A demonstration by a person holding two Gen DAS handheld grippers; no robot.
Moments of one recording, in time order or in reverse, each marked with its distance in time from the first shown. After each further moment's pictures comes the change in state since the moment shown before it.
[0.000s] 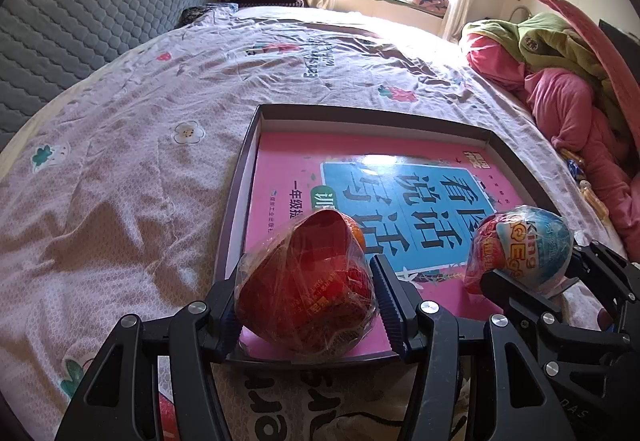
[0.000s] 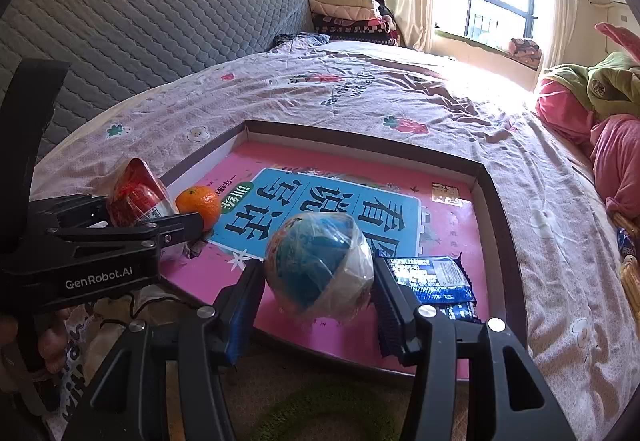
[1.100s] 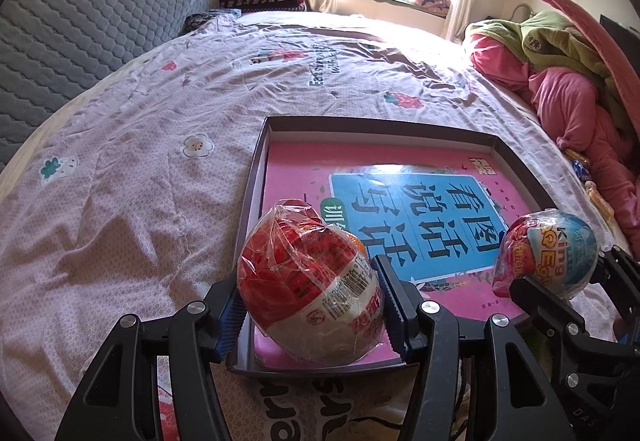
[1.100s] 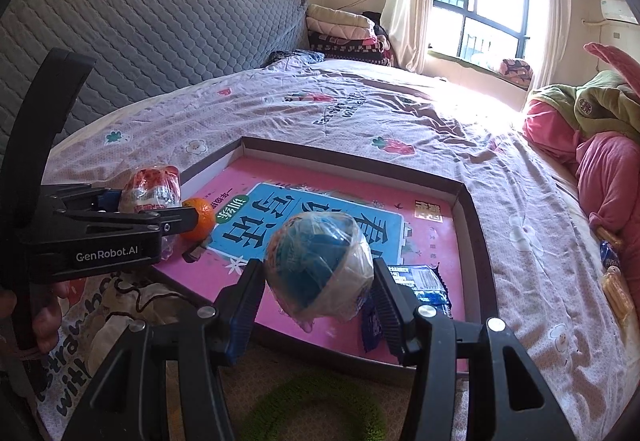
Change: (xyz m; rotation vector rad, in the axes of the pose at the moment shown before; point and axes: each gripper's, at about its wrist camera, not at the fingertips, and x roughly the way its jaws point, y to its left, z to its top) left arm -0.004 0.001 0.008 0.018 -0.011 0.029; right arm -0.018 -0.001 -0.004 -0.024 -0.068 -0.046
